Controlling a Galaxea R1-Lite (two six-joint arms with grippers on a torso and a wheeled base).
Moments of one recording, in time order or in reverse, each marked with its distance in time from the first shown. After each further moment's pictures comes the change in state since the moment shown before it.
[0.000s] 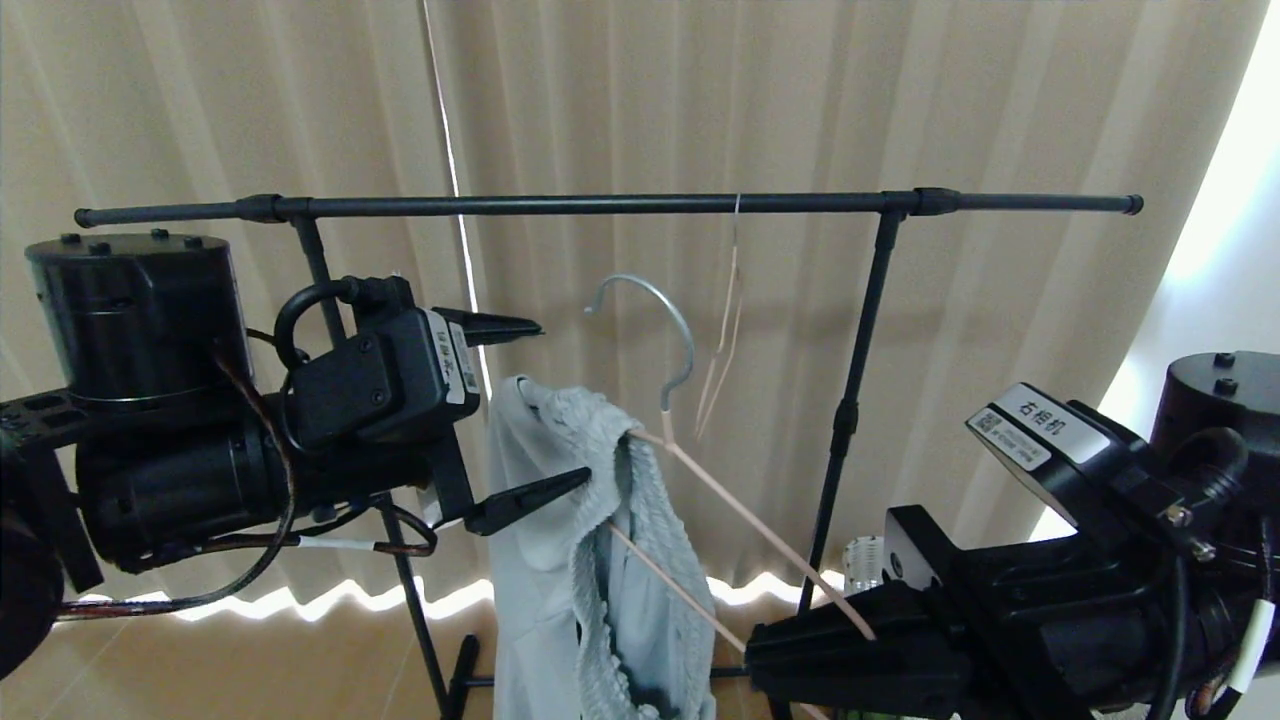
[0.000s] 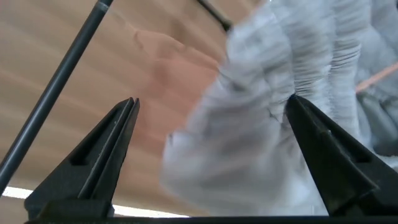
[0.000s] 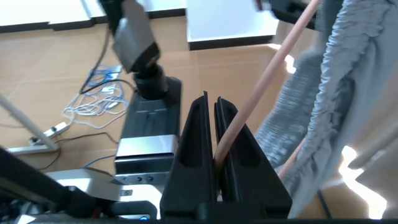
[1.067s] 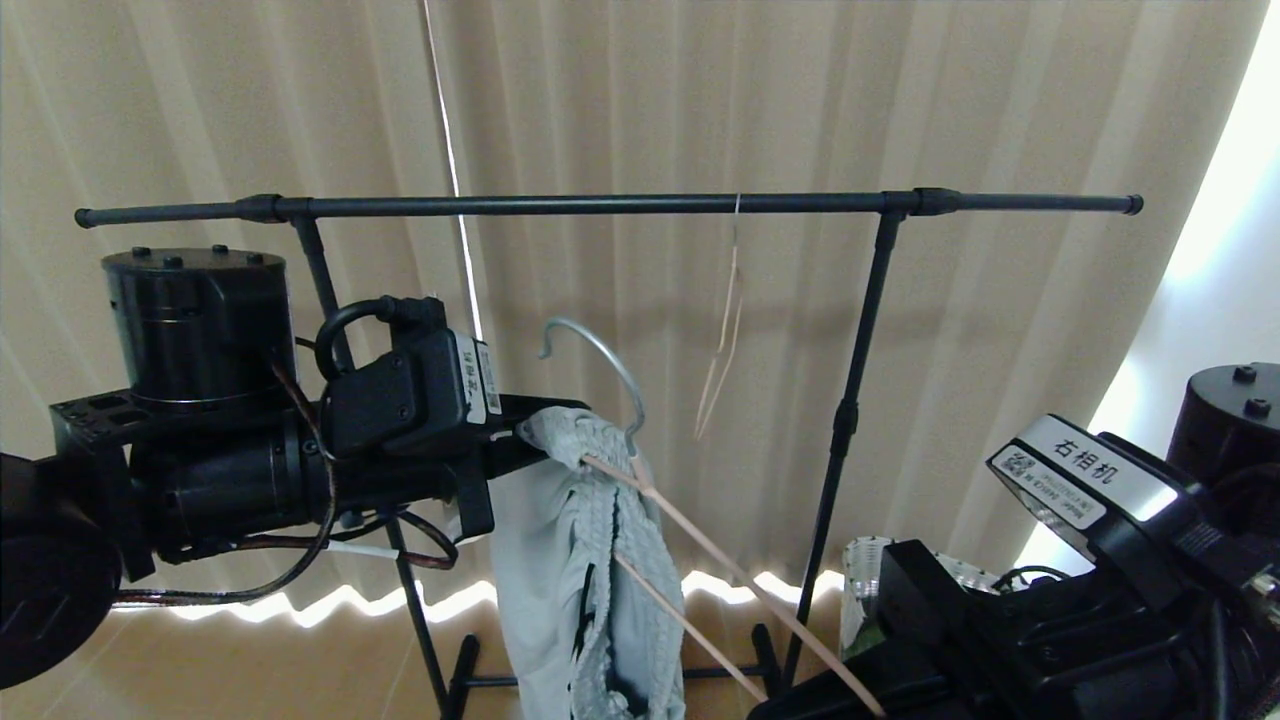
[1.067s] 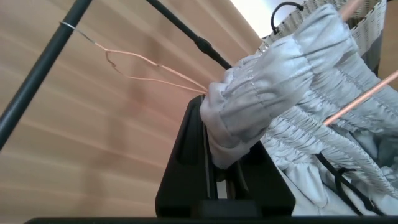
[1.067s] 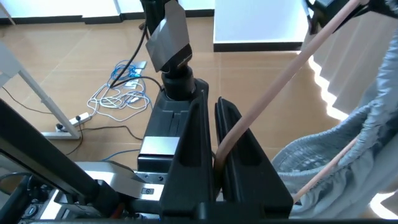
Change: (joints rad) left arm -0.002 0.050 -0.008 -0.001 -0.085 -0.005; right arm 0.071 -0.017 0.003 -0.002 0.038 0.001
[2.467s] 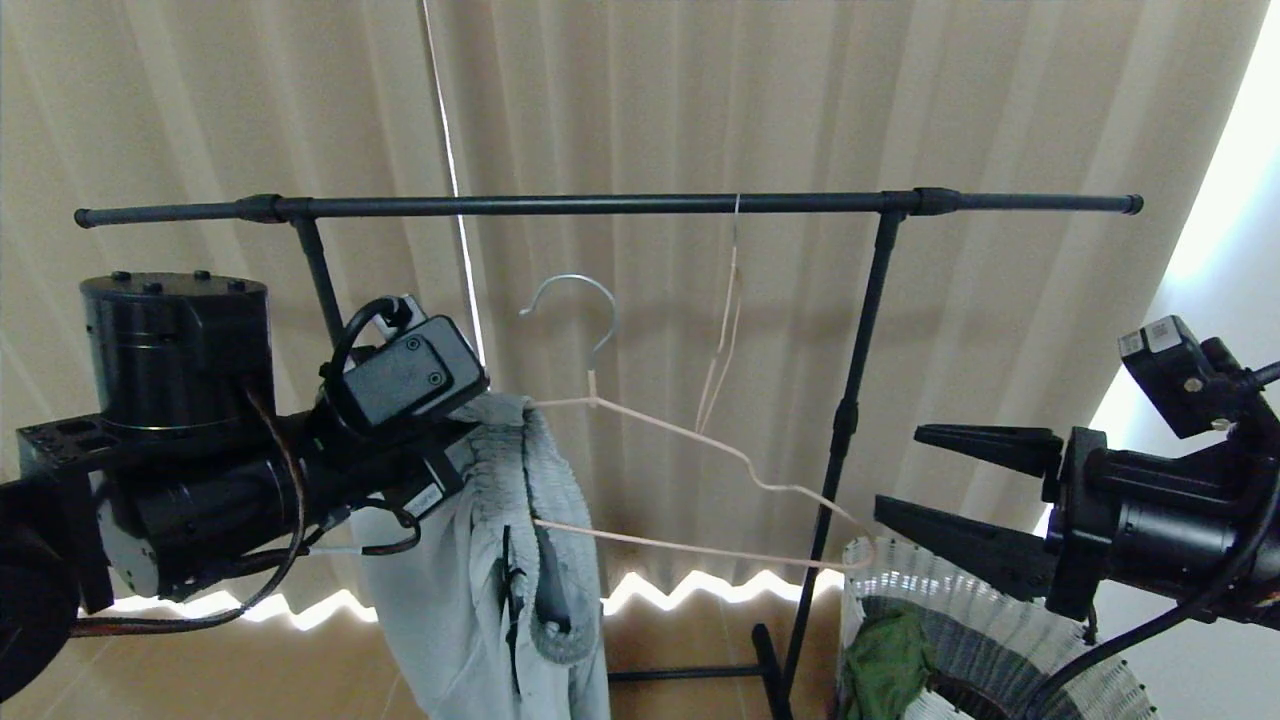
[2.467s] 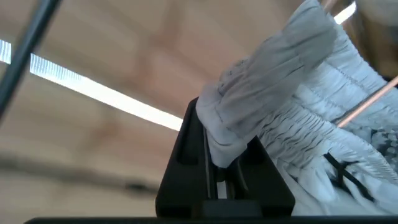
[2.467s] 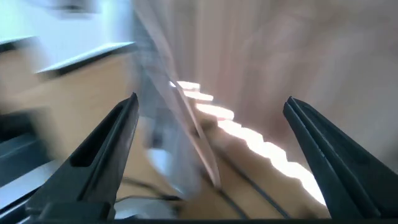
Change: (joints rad) left arm 0.009 -0.043 0.048 0.067 0.614 -0.108; right arm -0.405 -0.123 0.099 0.021 -0.447 -0.006
